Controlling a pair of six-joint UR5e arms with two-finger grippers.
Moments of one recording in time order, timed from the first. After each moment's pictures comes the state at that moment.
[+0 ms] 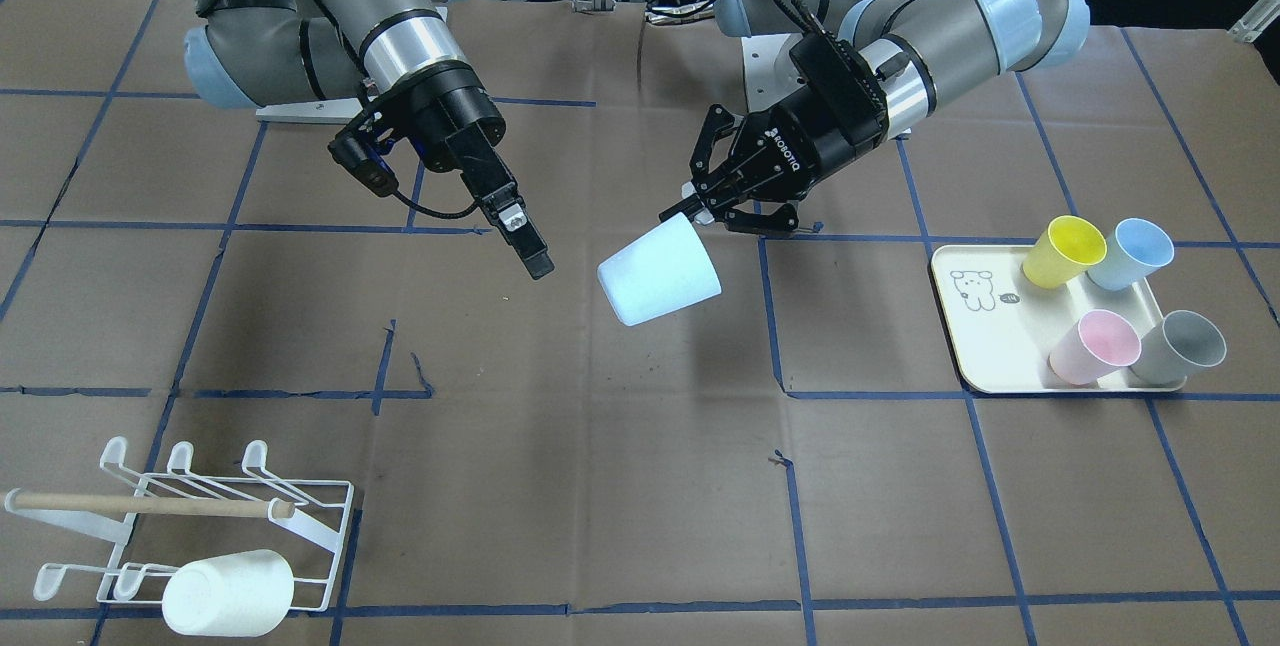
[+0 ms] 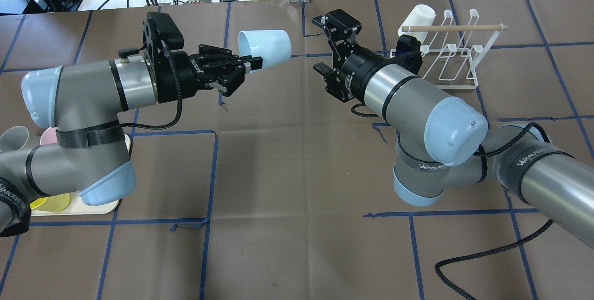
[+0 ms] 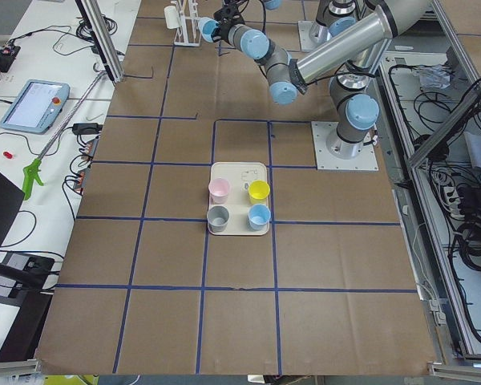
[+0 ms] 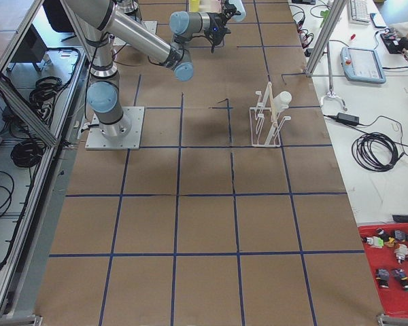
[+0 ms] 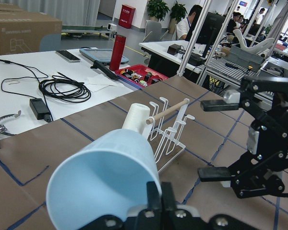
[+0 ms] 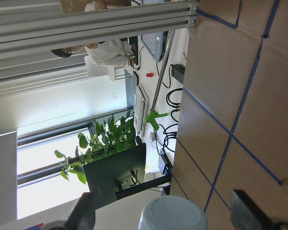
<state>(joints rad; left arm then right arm) -1.42 -1.58 -2.21 -0.25 0.46 0.59 1.74 -1.40 2.17 -3.55 -1.16 1.65</state>
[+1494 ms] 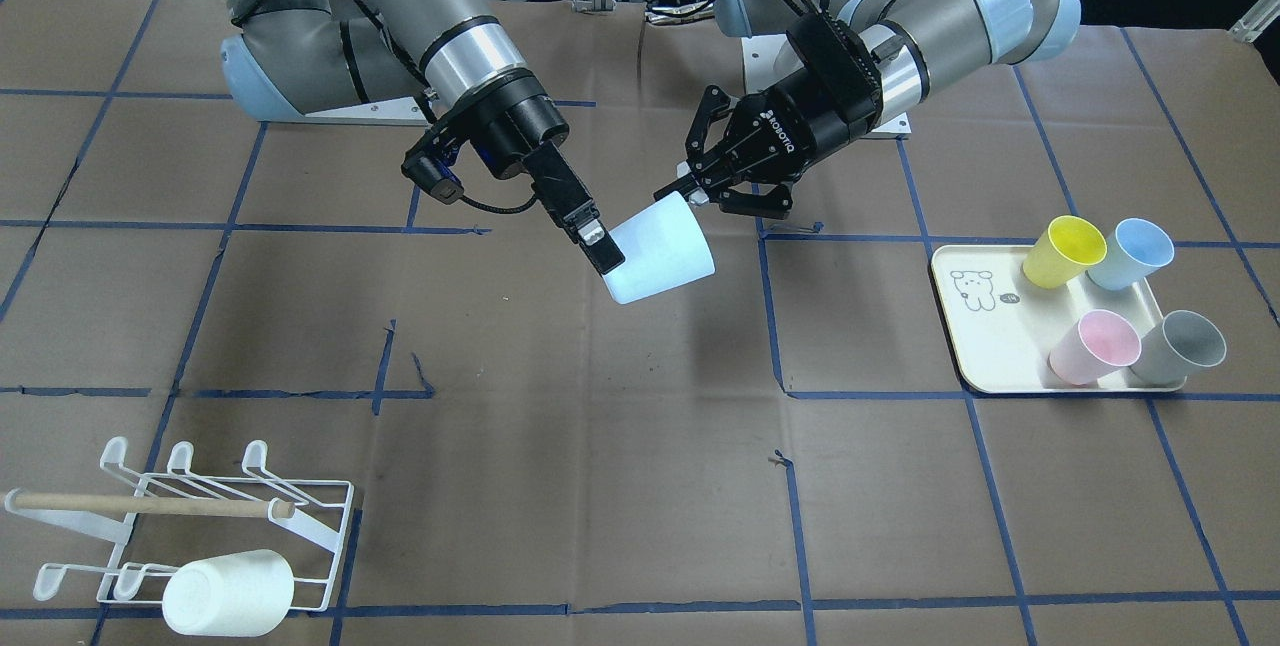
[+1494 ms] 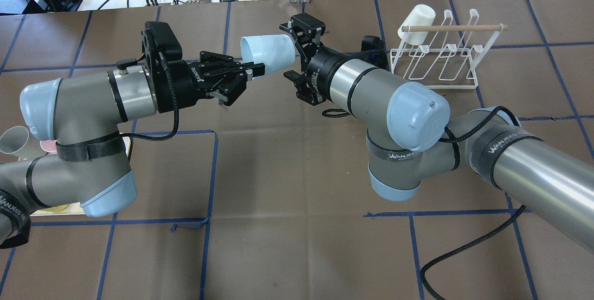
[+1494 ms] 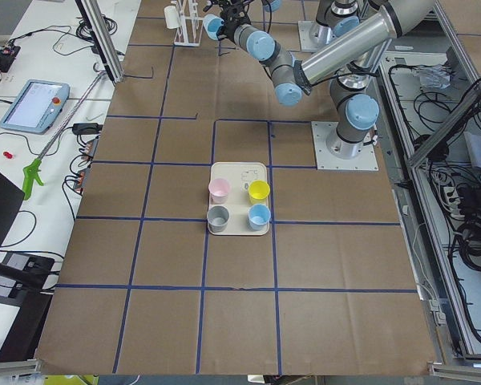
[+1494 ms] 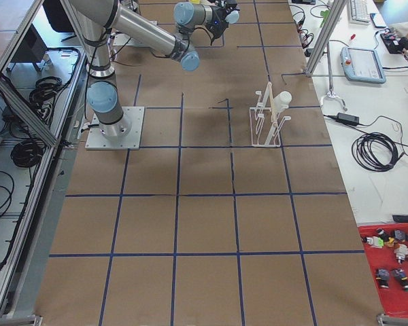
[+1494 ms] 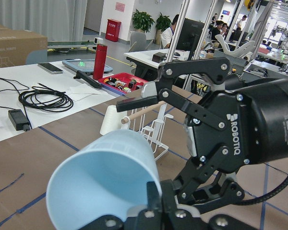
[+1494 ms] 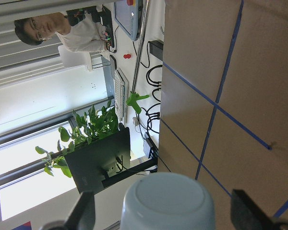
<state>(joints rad) -1.42 -1.56 -2.24 -0.23 0.43 0.57 1.85 -1.36 2.08 -3.41 -1.20 1.72</state>
